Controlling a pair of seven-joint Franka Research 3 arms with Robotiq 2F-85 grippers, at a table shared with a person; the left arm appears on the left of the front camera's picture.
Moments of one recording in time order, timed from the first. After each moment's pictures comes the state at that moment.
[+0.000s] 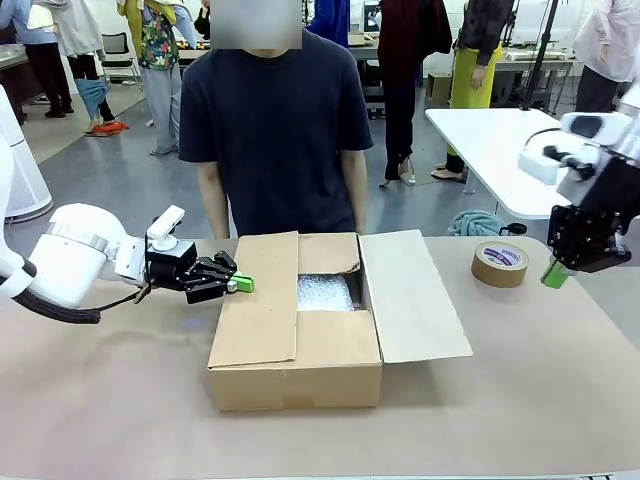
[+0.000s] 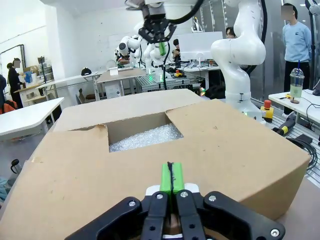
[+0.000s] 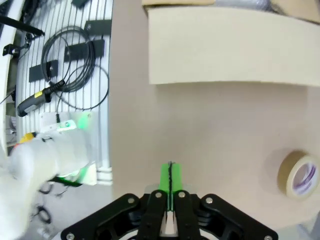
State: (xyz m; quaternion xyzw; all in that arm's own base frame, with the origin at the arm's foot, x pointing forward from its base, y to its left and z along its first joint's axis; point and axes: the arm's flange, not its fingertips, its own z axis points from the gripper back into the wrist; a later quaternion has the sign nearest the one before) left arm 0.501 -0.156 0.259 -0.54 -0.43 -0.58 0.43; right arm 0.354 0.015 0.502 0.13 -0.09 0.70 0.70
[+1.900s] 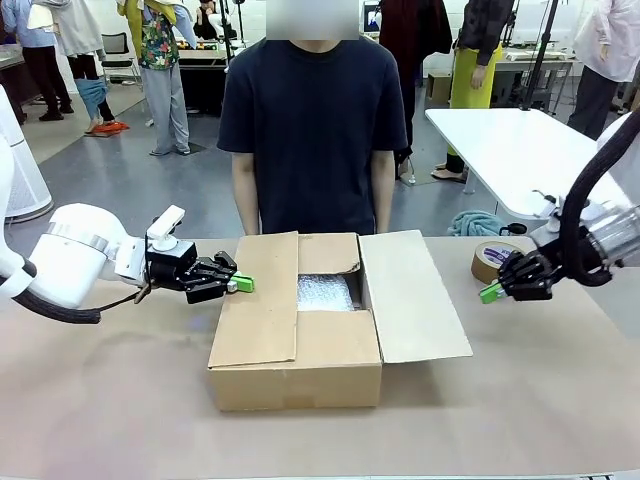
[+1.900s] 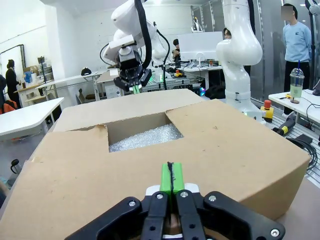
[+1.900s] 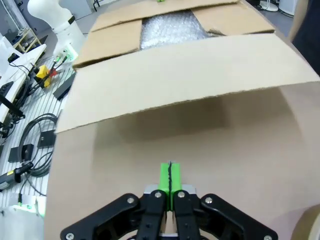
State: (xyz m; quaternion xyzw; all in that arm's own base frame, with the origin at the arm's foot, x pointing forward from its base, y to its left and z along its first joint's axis) left arm 0.501 -0.156 0.259 -0.54 -0.43 -0.58 0.43; right arm 0.443 -0.022 0.324 0.35 -0.28 0.58 0.68
